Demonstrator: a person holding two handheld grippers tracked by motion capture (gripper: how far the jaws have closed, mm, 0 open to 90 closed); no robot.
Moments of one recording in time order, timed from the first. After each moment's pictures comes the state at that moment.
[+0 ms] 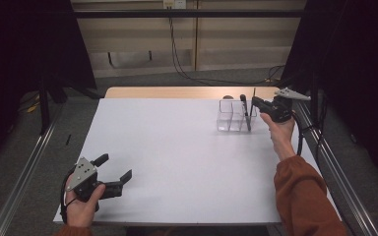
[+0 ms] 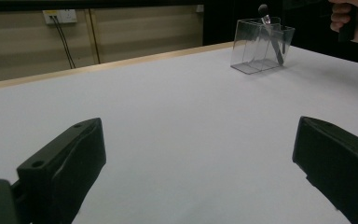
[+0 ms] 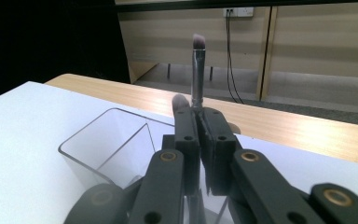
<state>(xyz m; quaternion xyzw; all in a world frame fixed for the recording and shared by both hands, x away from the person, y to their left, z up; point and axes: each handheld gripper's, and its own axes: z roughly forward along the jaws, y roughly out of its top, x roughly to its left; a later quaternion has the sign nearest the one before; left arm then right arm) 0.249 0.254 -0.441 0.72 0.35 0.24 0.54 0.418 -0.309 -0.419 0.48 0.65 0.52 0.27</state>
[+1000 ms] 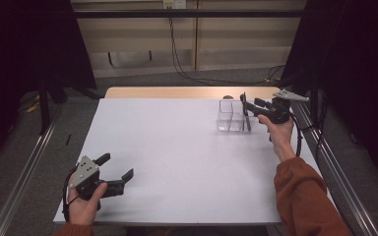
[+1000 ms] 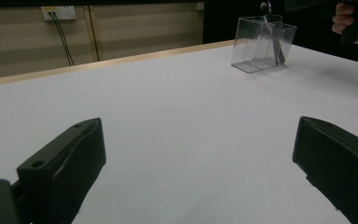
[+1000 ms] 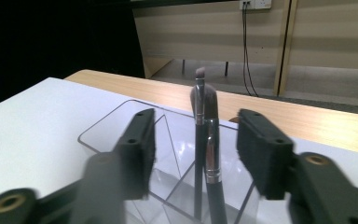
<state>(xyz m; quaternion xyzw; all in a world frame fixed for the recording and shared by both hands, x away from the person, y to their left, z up) 0.254 0.251 -0.443 0.72 0.36 0.24 0.54 0.417 -0.306 -0.424 0.47 0.66 0.53 0.24</state>
